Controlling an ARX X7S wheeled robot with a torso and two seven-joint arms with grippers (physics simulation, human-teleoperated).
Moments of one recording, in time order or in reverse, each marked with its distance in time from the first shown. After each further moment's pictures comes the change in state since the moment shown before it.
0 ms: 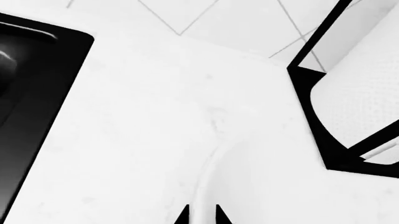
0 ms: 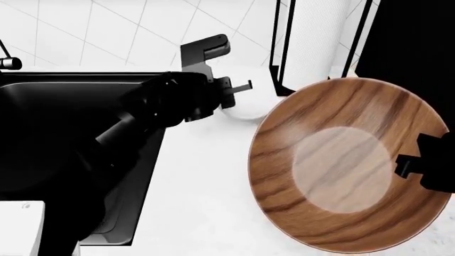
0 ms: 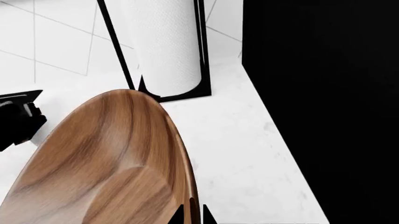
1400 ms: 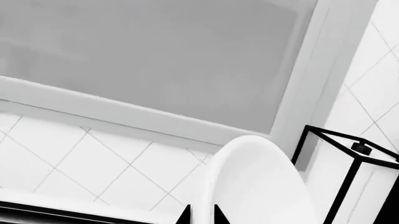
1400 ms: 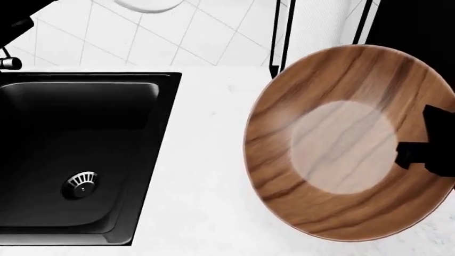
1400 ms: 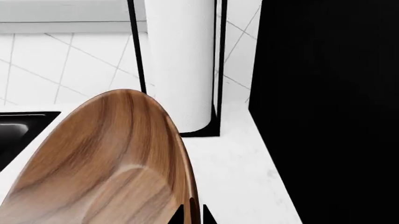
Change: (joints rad) left arm -0.414 -0.843 -0.242 1.204 0.039 0.135 -0.454; right arm 0.071 -0.072 0.117 -0.028 -0.014 0.092 0.067
